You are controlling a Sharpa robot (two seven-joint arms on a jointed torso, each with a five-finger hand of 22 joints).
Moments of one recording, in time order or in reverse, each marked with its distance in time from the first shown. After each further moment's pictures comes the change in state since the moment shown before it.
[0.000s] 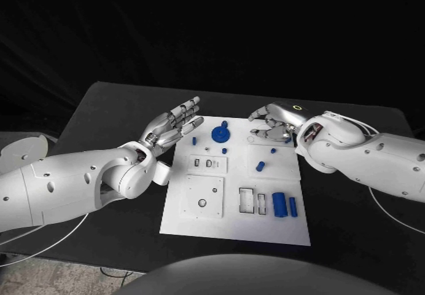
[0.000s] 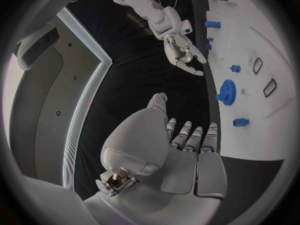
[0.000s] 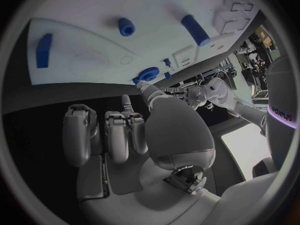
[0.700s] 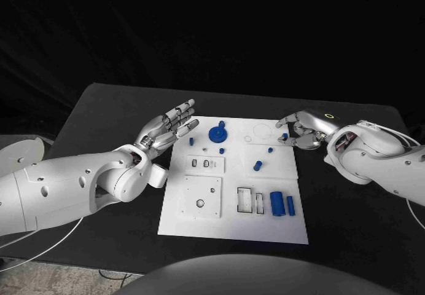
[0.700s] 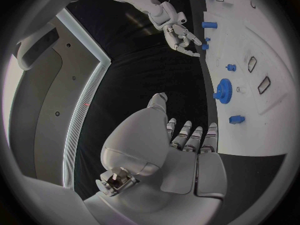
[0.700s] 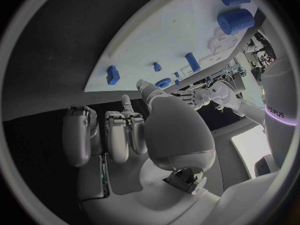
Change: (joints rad) left arm -0.001 -0.008 -0.012 -0.002 0.001 0.000 0.003; left_hand 0.000 0.000 -0.003 -0.003 0.000 0.000 0.000 0.000 0.001 0.004 0.004 0.011 0.002 0.000 0.000 0.000 0.000 0.000 0.000 0.000 0.000 0.000; right arm -0.027 -0.185 -0.009 0.065 0.008 0.002 -0.006; right_hand 0.025 -0.014 -0.009 -0.010 -0.033 -0.009 -0.007 -0.016 -0.005 0.000 0.000 0.000 0.000 0.000 0.000 0.000 0.000 0.000 0.000 0.000 0.000 0.000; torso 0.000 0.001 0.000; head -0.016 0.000
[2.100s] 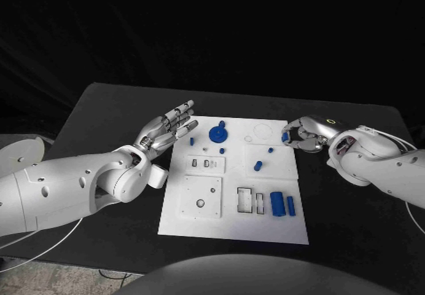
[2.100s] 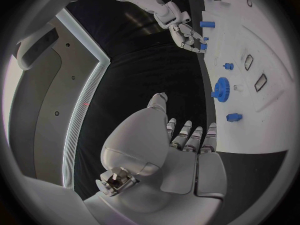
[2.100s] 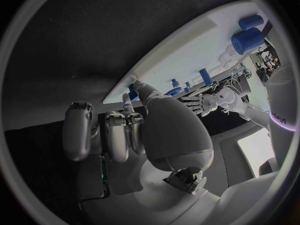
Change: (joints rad) left arm -0.004 0.000 -0.002 -0.008 0.001 0.003 0.001; left_hand 0.000 0.000 0.003 -0.003 0.000 0.000 0.000 0.000 0.000 0.004 0.004 0.000 0.000 0.000 0.000 0.004 0.001 0.000 0.000 0.000 0.000 0.000; right arm -0.038 0.035 0.000 -0.112 0.006 -0.004 0.025; right_hand 0.053 -0.003 -0.020 -0.027 -0.039 0.030 -0.005 0.035 0.071 0.000 0.000 0.000 0.001 0.000 0.000 -0.006 0.000 0.016 -0.009 -0.009 -0.082 0.000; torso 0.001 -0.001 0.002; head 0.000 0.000
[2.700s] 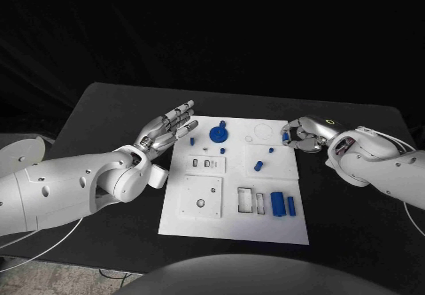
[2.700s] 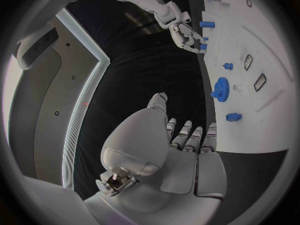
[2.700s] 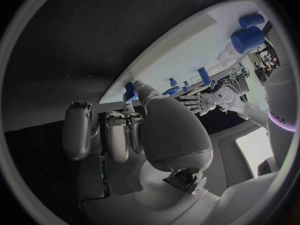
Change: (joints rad) left arm 0.000 -0.001 0.000 0.000 0.001 0.002 -0.001; left_hand 0.000 0.000 0.000 0.000 0.000 0.000 0.000 0.000 0.000 0.000 0.000 0.000 0.001 0.000 0.000 0.000 0.000 0.000 0.000 0.000 0.000 0.000; right arm -0.004 0.006 0.000 -0.003 0.007 -0.013 0.016; right_hand 0.021 0.011 -0.025 -0.005 -0.005 0.008 -0.010 0.041 0.089 -0.003 -0.003 0.000 0.000 0.000 0.000 0.000 0.000 0.000 -0.004 -0.004 -0.008 0.000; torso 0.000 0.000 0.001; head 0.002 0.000
